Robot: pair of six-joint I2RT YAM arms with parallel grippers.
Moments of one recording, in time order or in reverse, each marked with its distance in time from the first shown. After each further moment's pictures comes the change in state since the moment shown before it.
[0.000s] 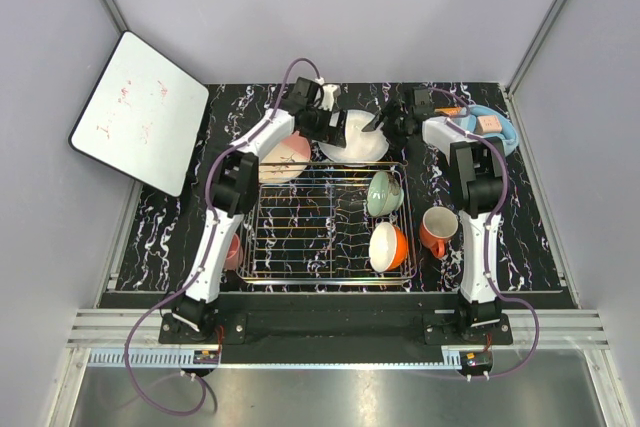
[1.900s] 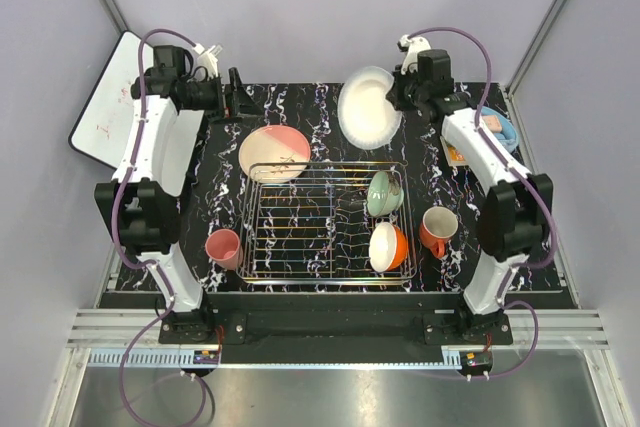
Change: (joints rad) left arm 0.460 -0.705 -0.381 -0.291 0.489 -0.020; right arm 0.058 -0.424 -0.025 -0.103 0.227 -0.738
